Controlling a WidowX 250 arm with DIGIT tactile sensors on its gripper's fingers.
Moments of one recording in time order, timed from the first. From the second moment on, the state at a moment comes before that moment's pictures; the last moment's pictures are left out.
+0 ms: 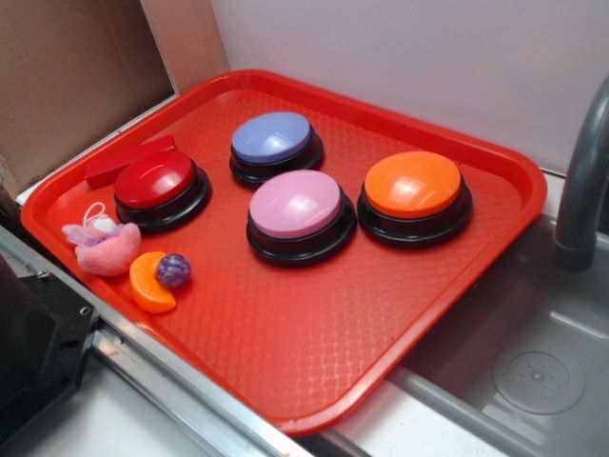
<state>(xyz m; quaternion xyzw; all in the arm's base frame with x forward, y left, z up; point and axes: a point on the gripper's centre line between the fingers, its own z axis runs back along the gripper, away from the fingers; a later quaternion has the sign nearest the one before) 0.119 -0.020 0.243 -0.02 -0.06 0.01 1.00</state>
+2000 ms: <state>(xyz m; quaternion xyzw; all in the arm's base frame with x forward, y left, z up) 0.153 -0.028 0.031 -0.03 -0.07 -0.27 0.96</state>
